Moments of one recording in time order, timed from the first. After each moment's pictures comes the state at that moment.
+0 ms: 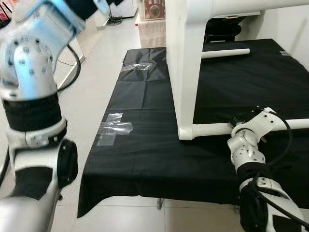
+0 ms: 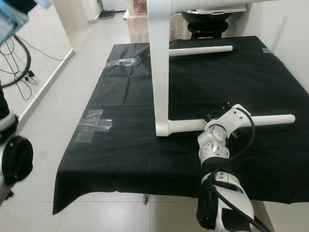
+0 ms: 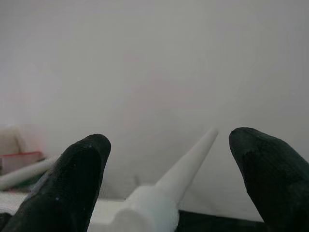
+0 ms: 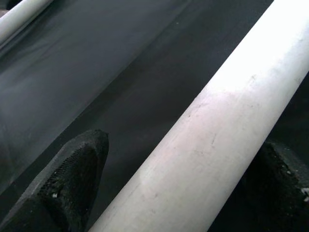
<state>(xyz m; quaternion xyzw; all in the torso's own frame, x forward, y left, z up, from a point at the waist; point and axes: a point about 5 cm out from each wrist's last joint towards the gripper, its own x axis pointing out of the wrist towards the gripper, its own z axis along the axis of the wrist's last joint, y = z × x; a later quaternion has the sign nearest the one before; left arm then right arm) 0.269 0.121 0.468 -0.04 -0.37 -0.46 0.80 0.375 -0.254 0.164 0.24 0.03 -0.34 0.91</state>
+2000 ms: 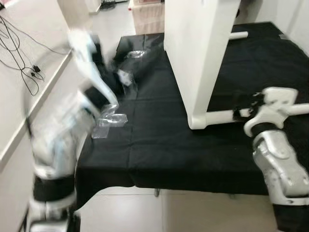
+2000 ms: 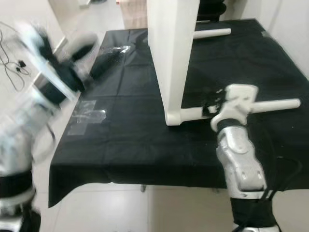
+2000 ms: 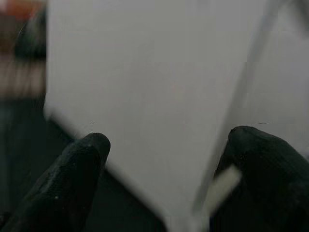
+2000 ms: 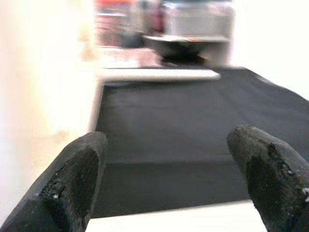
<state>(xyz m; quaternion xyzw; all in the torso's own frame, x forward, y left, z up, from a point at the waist) 0.293 0.120 0.269 -0.15 -0.15 -0.31 0.93 0.307 -0.209 0.234 -0.08 -0.12 -0.04 0.99</state>
